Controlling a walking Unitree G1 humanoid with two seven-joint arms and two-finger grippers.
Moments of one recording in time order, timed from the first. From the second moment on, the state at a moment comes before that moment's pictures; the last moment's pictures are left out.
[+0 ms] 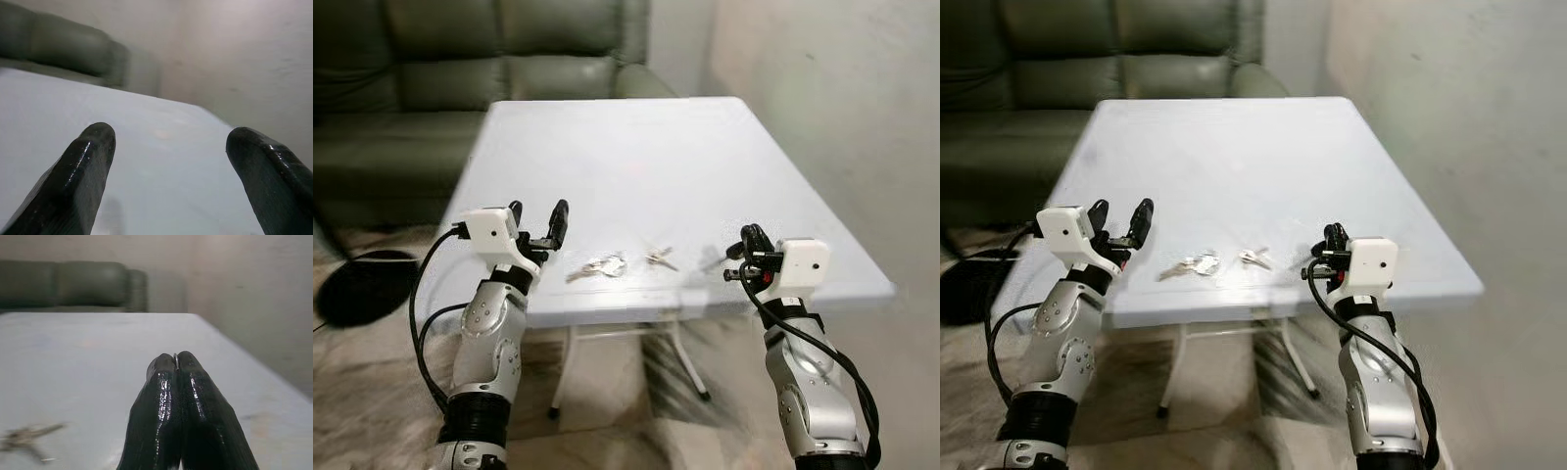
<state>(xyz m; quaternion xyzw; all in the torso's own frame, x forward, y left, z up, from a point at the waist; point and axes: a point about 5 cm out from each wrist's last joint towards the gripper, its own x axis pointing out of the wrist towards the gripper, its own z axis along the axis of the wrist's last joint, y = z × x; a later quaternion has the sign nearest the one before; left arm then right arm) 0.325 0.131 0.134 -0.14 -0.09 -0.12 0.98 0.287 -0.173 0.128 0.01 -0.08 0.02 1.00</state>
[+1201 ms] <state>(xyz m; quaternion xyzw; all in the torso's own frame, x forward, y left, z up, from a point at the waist) 0.326 0.153 0.125 -0.13 -0.07 -0.08 0.99 0.287 -0.154 0.131 0.02 -0.09 0.05 0.99</state>
